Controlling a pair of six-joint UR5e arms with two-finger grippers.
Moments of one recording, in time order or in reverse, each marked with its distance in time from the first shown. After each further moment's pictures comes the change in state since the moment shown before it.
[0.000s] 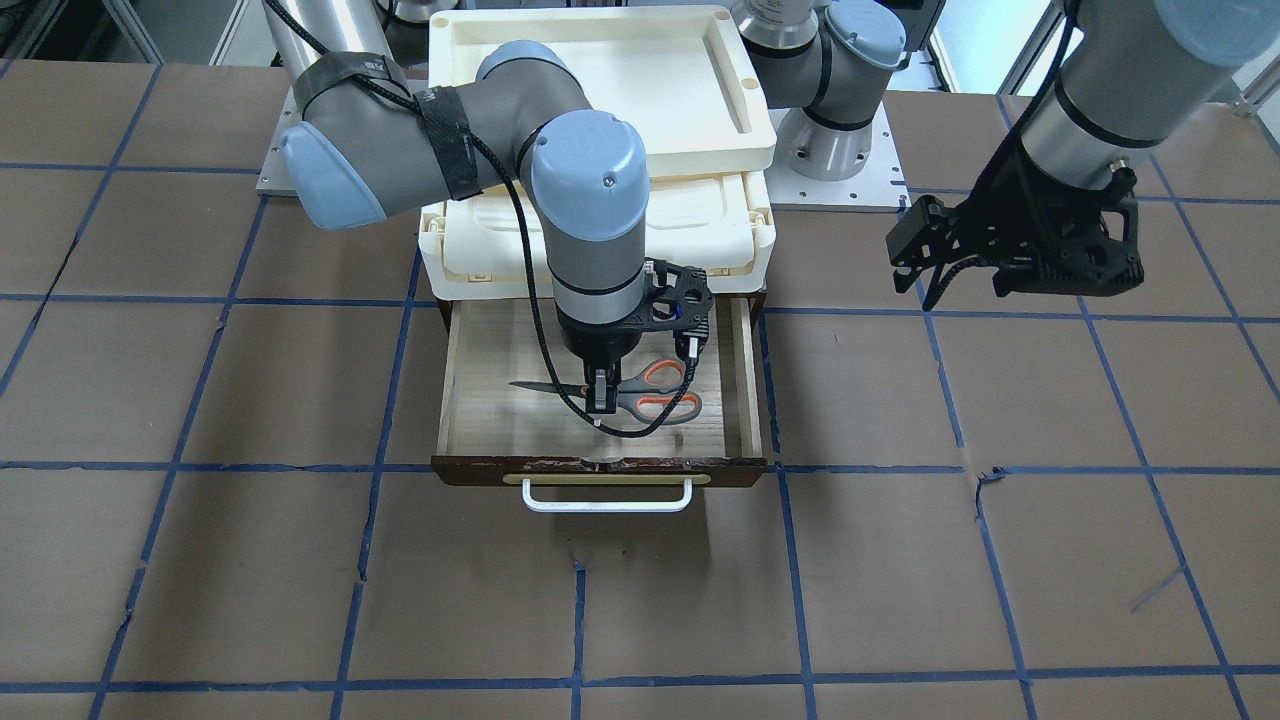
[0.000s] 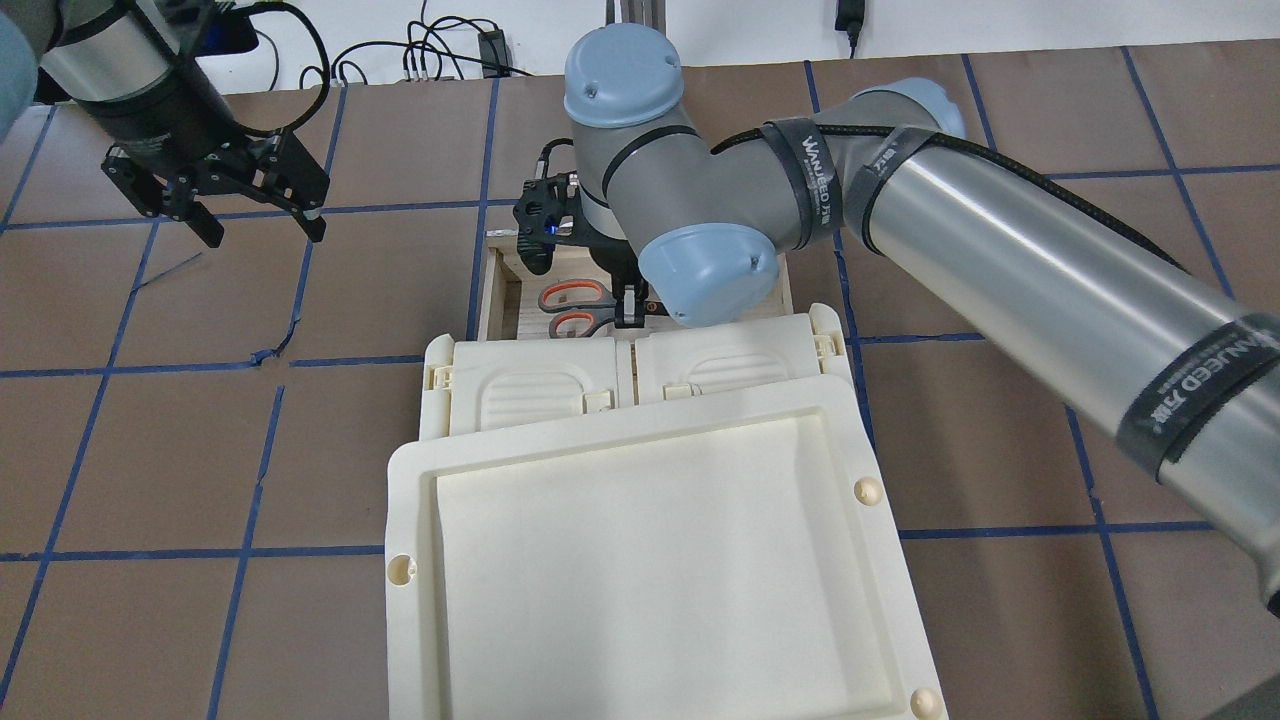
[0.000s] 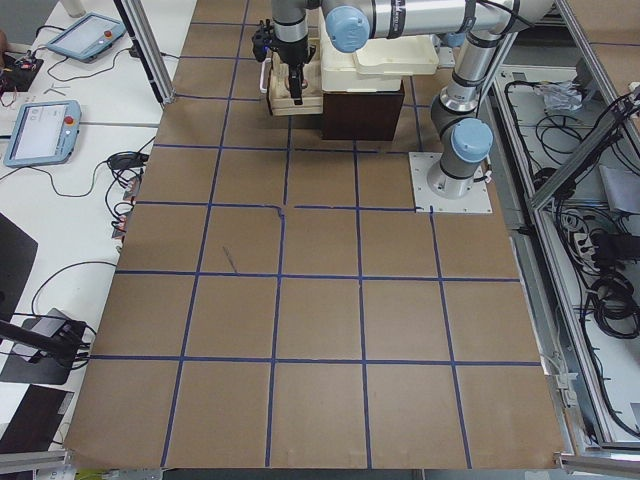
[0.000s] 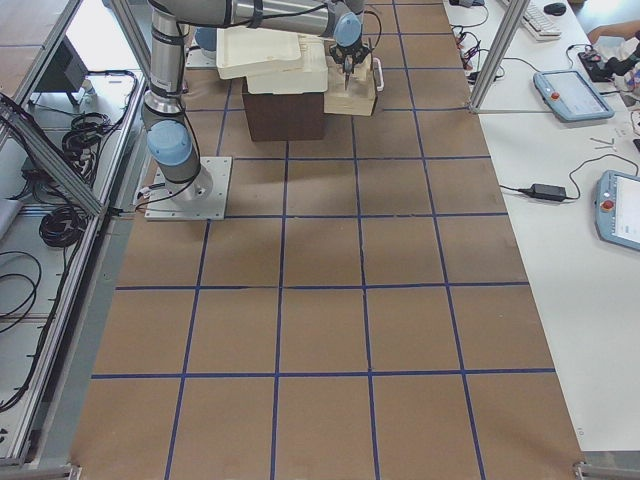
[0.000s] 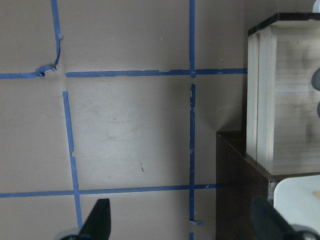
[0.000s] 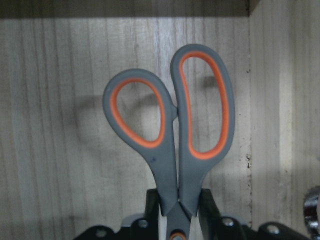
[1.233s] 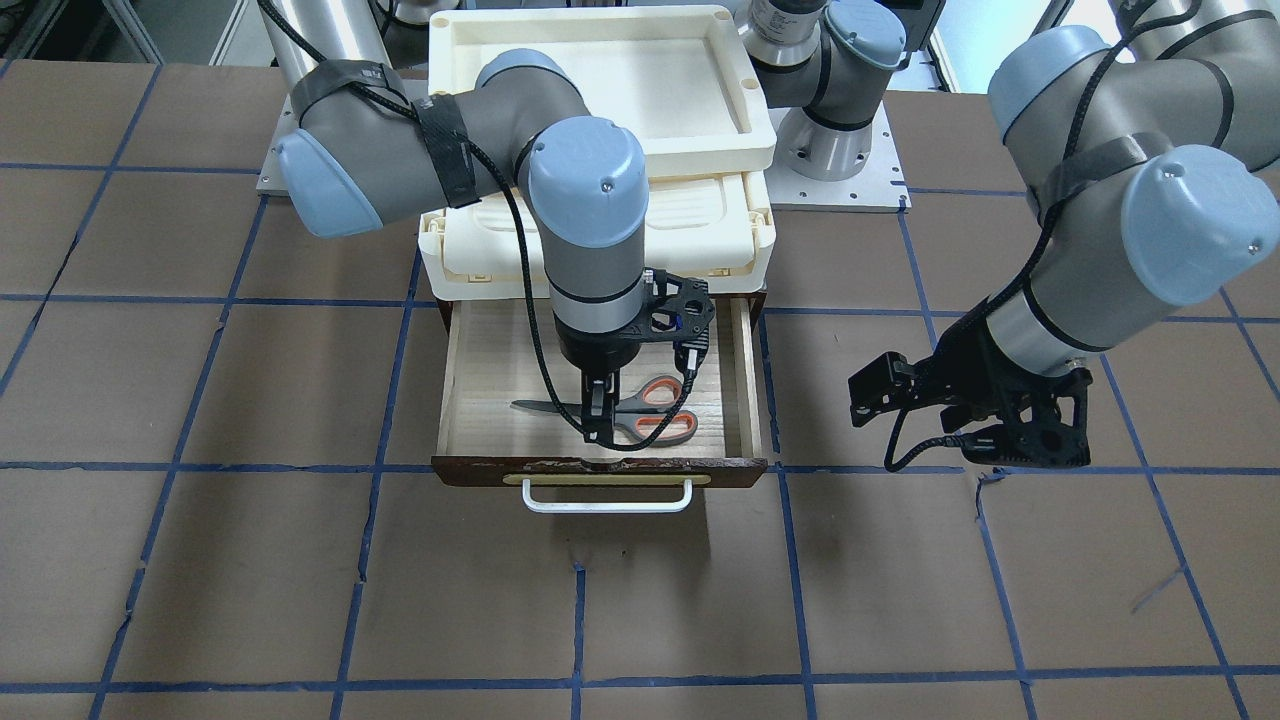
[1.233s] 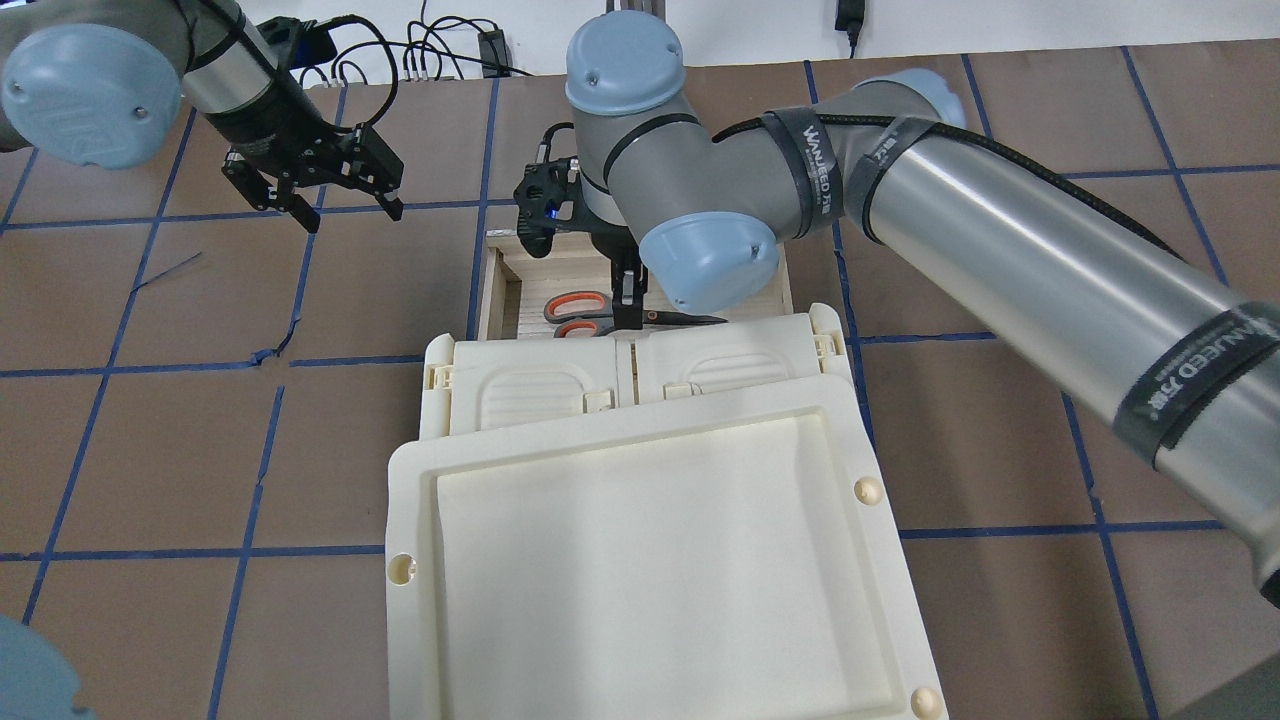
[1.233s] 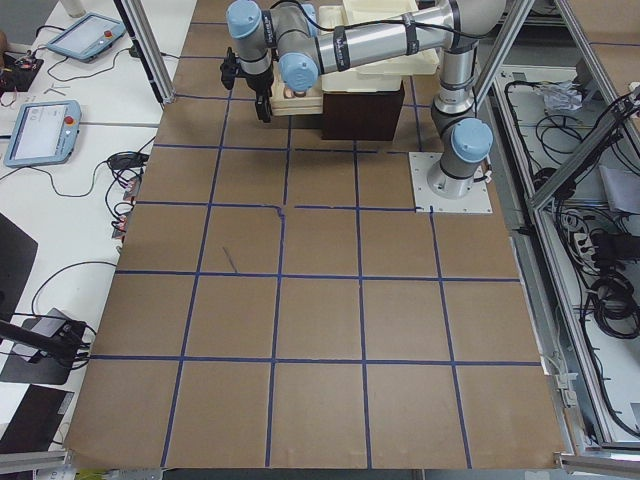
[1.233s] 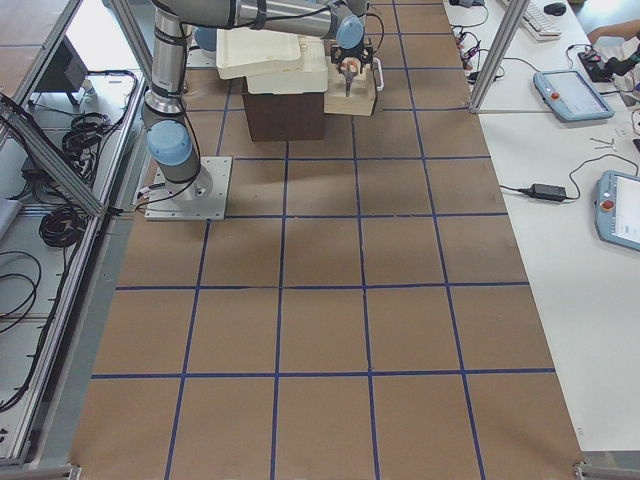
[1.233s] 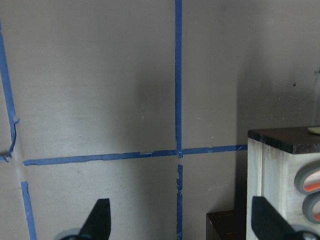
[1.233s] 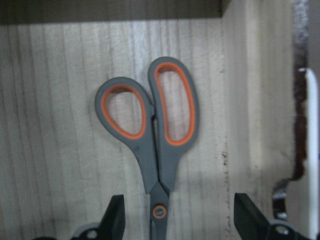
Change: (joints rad) left arm -0.014 -0.138 -0.012 0.160 -0.111 -0.023; right arm -0.015 -0.007 -0.040 -0.010 -0.006 0.040
